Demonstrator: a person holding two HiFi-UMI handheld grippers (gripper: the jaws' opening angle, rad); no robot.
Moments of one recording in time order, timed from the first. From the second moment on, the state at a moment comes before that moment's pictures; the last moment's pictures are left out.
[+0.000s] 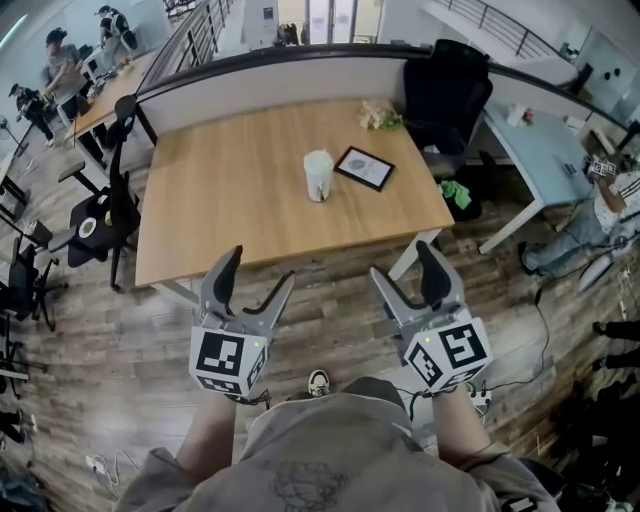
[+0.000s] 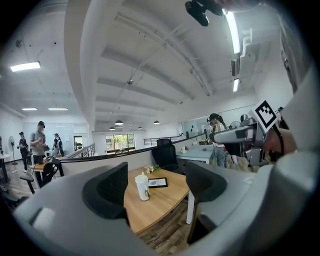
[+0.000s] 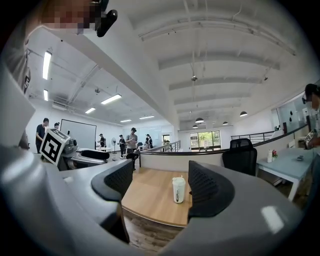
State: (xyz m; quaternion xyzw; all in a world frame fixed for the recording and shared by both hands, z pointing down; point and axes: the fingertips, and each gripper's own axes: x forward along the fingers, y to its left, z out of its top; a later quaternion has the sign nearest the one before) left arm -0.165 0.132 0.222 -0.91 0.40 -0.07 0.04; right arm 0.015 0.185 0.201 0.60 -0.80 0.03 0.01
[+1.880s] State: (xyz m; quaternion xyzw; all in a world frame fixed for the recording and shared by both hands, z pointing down) left arm -0.027 -0.148 0.329 -0.86 0.48 -0.15 -0.04; right arm 0.112 -0.158 0.302 0.45 -0.88 0.12 0.07
